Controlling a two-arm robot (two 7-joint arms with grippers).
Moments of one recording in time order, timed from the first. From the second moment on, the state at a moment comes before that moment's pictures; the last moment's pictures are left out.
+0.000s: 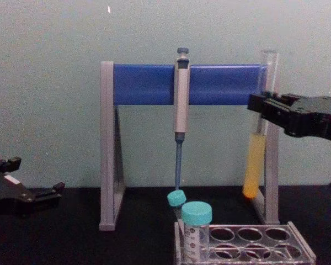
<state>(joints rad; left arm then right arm) -0.20 0.60 0.45 -1.41 -0.25 -0.12 0.03 0.25 0.45 -0.34 -1.55 0.49 -0.07 0.49</state>
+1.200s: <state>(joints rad) -0.20 0.60 0.45 -1.41 -0.25 -0.12 0.03 0.19 0.63 -0.33 -1.70 0.46 0.03 0.40</state>
